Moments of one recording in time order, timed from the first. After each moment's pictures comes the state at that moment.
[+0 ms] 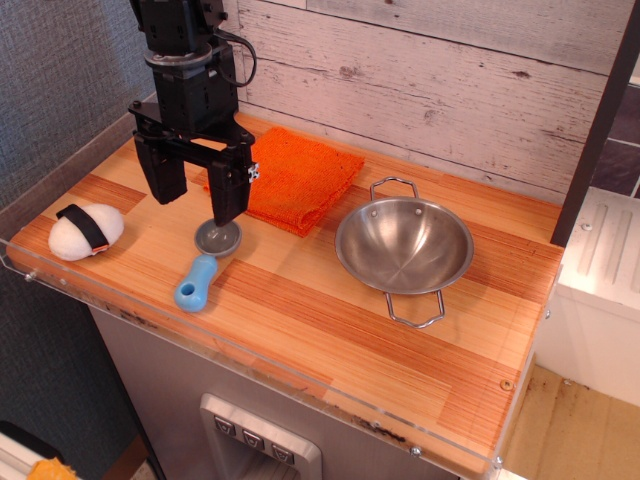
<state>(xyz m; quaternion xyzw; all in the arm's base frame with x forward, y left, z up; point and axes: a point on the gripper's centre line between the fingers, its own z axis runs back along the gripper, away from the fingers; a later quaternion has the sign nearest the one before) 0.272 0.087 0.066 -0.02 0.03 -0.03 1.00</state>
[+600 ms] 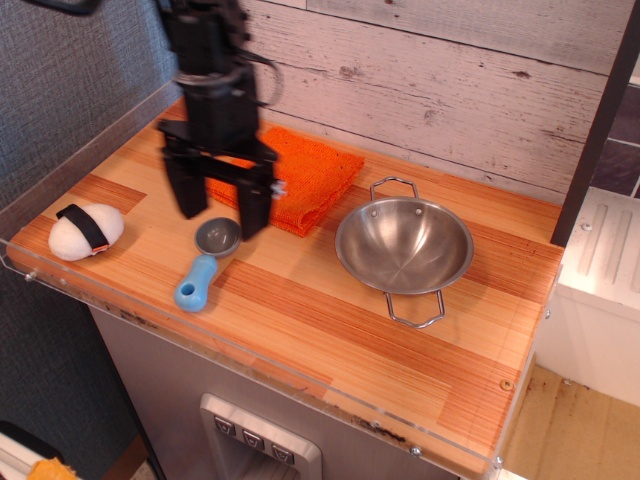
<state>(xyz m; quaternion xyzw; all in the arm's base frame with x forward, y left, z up) 0.281 0.062 0.052 -0.03 0.04 -0.05 1.00</state>
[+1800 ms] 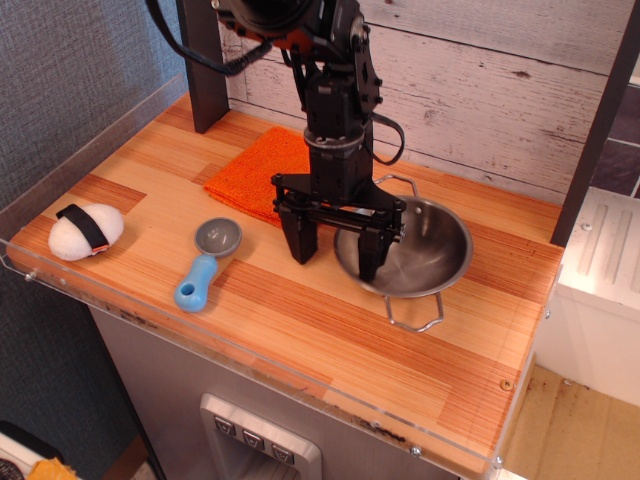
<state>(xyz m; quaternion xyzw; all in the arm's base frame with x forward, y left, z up) 0.317 -0.003 0.009 -0.04 0.02 0.02 1.00</state>
